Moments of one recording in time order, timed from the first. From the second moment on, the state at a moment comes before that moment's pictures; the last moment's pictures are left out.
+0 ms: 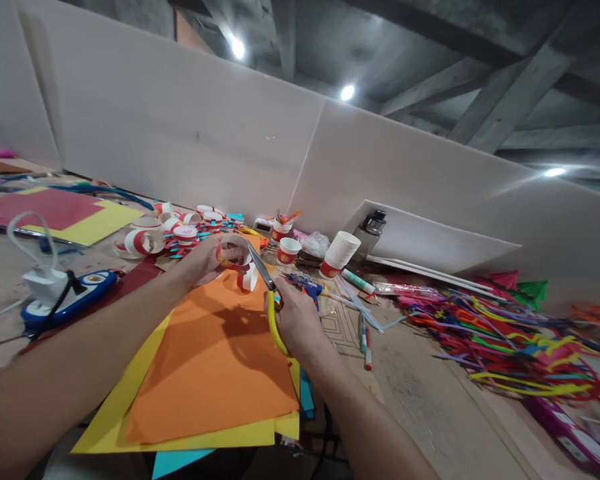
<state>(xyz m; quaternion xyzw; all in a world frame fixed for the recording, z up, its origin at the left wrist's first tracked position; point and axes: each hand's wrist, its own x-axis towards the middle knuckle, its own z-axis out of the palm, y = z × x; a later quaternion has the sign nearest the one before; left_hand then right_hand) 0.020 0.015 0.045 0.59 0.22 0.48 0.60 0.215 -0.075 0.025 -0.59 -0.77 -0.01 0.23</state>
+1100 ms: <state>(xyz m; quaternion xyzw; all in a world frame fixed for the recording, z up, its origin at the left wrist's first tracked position) 0.020 0.015 0.050 0.55 0.27 0.53 0.59 0.215 -0.074 0.025 -0.59 -0.77 0.04 0.26</state>
